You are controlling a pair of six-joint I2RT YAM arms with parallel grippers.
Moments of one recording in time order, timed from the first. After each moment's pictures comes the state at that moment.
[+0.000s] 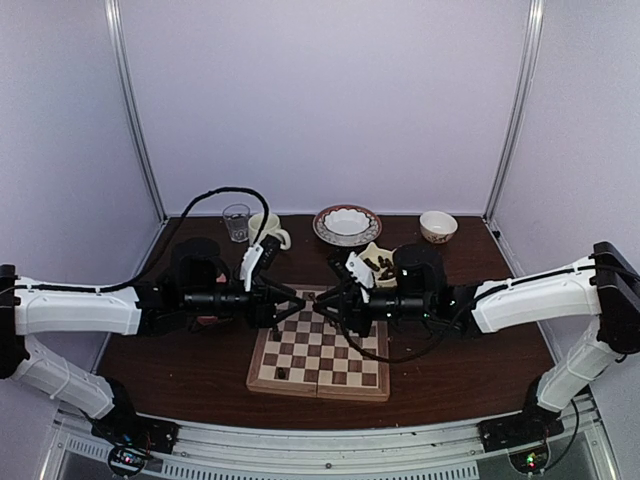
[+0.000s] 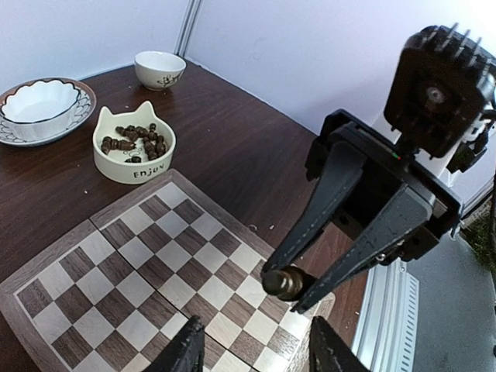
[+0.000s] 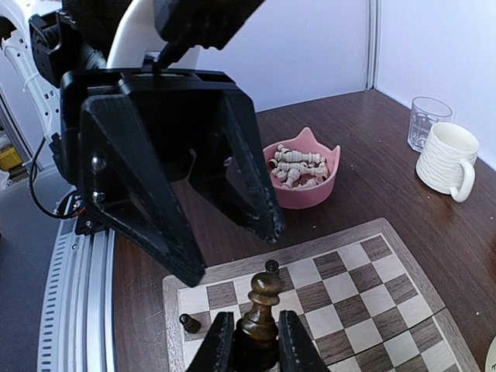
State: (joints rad) left arm -0.87 1.29 0.69 0.27 0.36 -0.28; right arm 0.97 1.53 0.82 0.44 -0.31 0.05
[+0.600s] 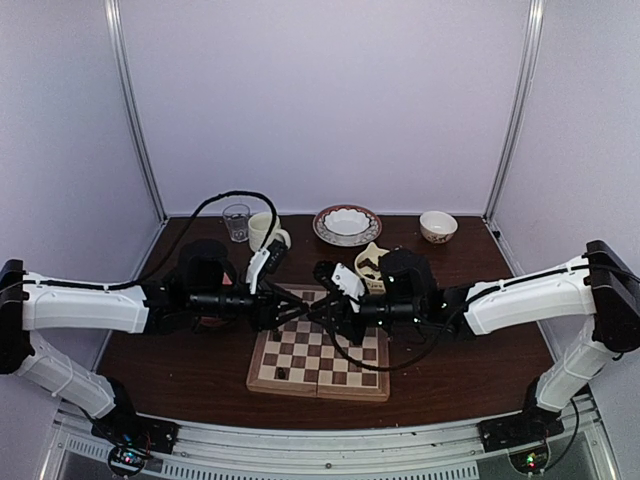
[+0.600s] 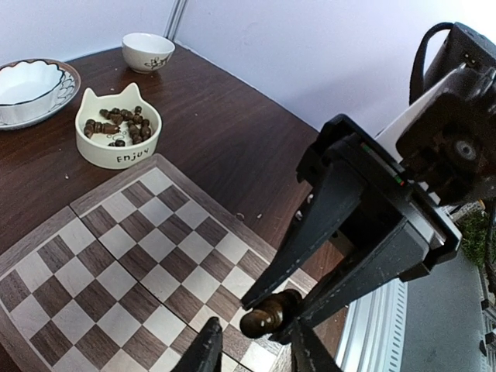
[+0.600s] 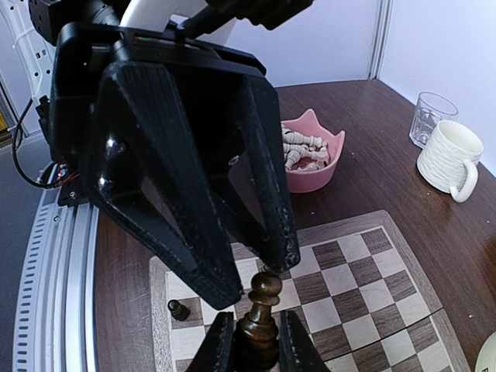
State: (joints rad) left arm -0.87 1.34 0.71 0.26 0.41 -0.31; right arm 1.02 1.57 0.87 0.36 -0.25 -0.06
